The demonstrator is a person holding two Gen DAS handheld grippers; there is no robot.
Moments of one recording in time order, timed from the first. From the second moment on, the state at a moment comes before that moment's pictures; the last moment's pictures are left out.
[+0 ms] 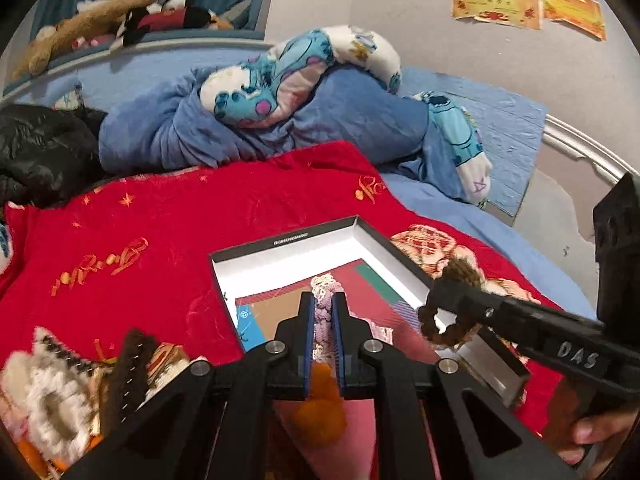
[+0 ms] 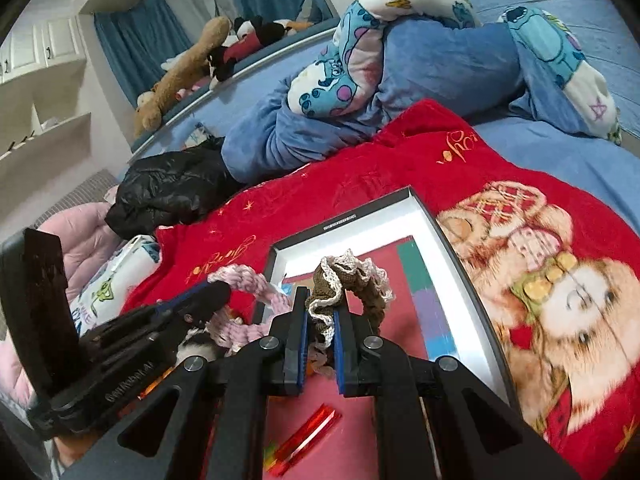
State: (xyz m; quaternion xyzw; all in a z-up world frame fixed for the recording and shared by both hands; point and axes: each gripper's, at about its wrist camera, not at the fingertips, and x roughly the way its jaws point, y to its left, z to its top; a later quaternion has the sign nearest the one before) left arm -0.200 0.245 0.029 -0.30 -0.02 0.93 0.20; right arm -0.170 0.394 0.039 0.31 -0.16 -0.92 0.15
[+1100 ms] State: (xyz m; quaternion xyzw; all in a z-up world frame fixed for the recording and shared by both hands) left arm -0.246 0.284 -0.023 -0.35 0.04 0.92 0.19; right arm -0.248 0.402 -0.007 0.41 -0.13 -0.90 0.07
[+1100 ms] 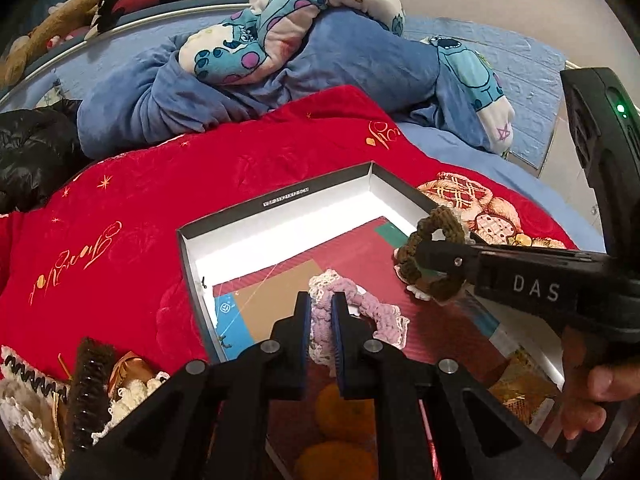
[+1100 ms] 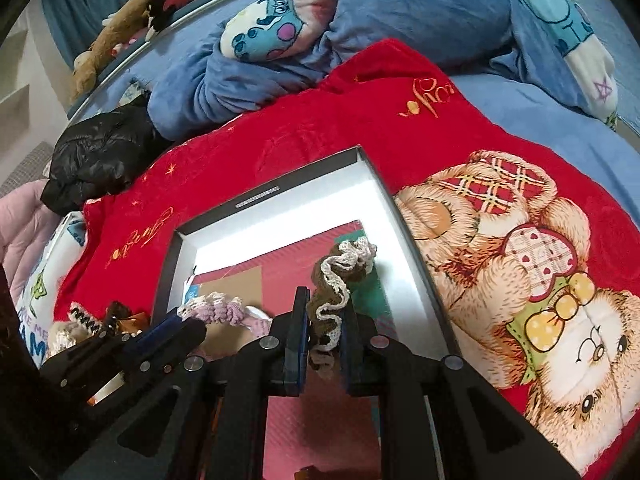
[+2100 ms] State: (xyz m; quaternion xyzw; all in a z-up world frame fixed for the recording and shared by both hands) left arm -0.214 0.256 0.031 -0.29 -0.01 0.93 0.20; right arm -0.191 0.402 0.051 0.31 -0.14 -0.94 0.04
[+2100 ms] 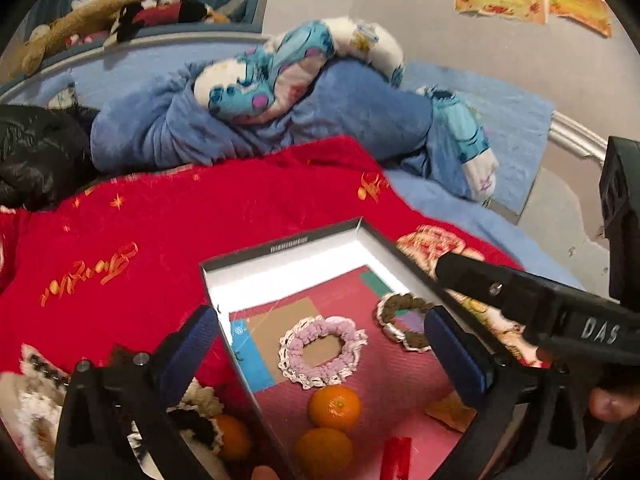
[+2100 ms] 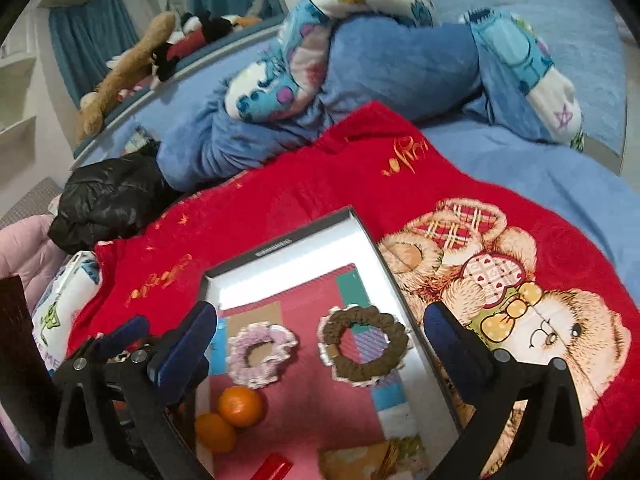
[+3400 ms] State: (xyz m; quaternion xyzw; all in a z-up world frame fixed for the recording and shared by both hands) left arm -0.041 -0.039 -0.021 -0.33 0.03 0.94 0.02; right arm -0.077 0.180 0.024 0.27 -0.09 -0.94 0.16
